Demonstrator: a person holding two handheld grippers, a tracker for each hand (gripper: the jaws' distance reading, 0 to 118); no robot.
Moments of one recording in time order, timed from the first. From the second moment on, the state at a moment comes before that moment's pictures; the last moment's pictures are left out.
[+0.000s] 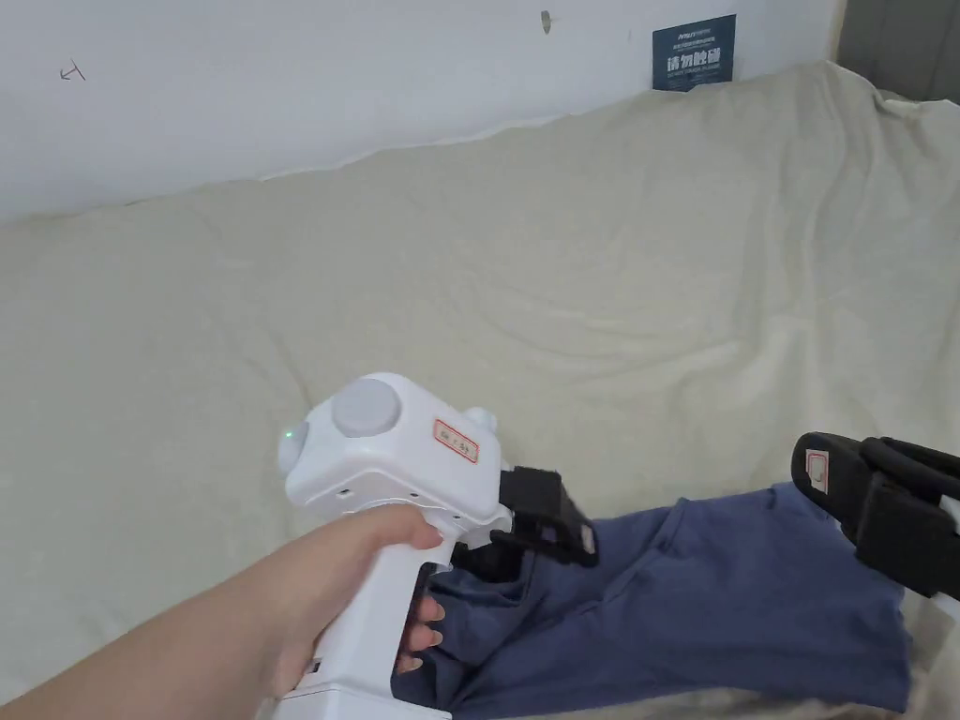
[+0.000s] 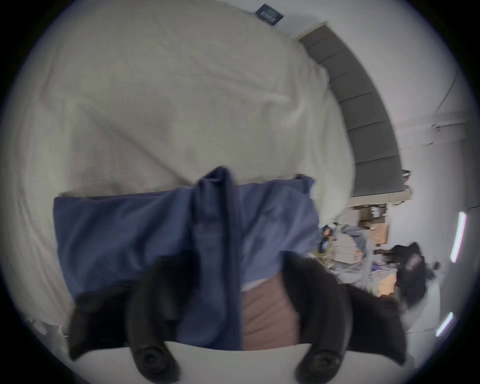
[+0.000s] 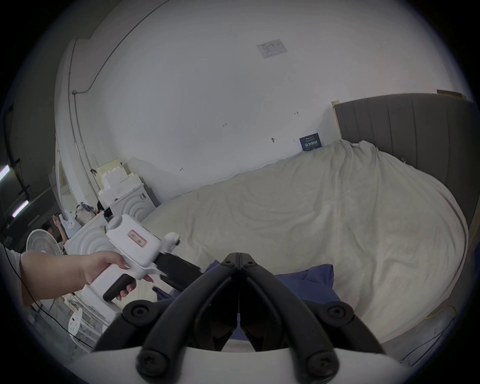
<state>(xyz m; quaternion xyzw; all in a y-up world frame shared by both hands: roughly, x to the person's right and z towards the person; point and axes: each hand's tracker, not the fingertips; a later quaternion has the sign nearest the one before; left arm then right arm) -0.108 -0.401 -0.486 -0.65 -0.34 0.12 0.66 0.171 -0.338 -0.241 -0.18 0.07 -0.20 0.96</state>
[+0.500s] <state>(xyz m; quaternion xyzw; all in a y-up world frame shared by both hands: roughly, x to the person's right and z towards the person) -0.148 -0.344 -0.452 -0.58 -0.29 0.01 0.76 0.172 -0.344 -0.245 -0.19 0.07 -0.21 0.96</state>
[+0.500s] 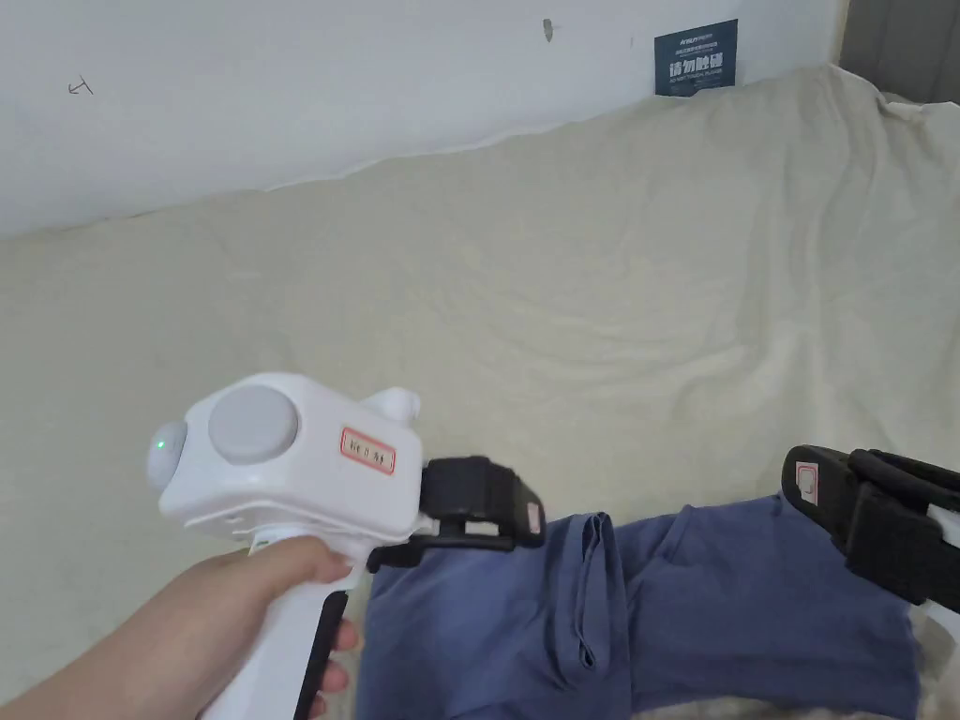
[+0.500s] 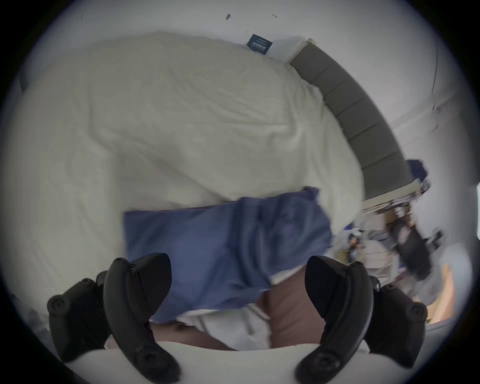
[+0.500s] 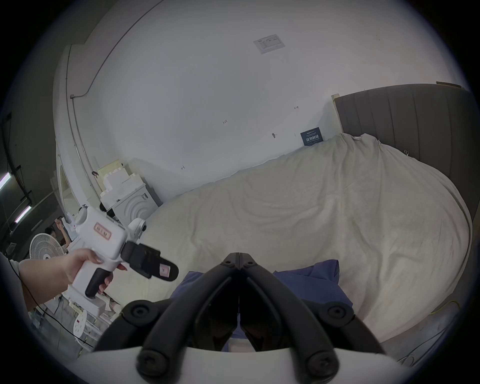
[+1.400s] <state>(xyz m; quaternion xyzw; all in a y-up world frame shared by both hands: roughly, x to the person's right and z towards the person) -0.045 -0.424 -0.458 -0.61 -0.45 0.22 0.61 0.174 -0.350 -0.244 -0.21 0.07 -0.22 0.95</state>
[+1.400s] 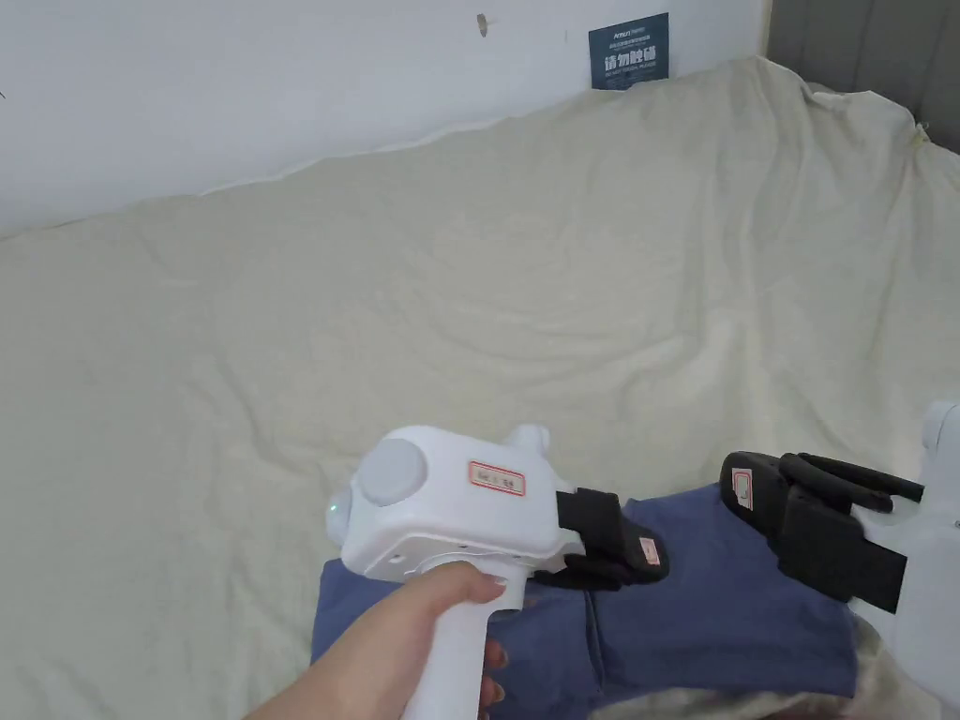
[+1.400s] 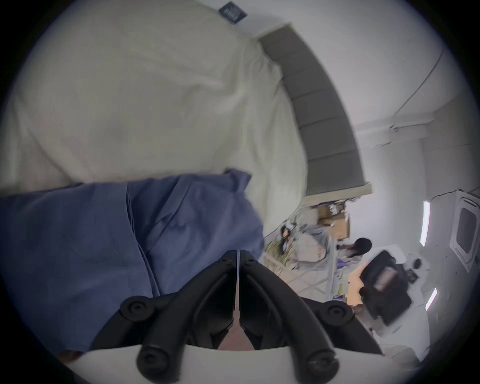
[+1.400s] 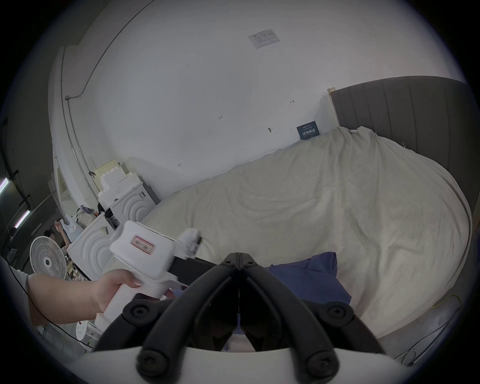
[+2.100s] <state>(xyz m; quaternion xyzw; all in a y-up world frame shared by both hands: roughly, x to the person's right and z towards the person) -0.299 -0.456 -0.484 -0.57 -0.33 0.28 0.70 0.152 -0.341 -0.258 -0.23 0.07 -0.24 0.94</state>
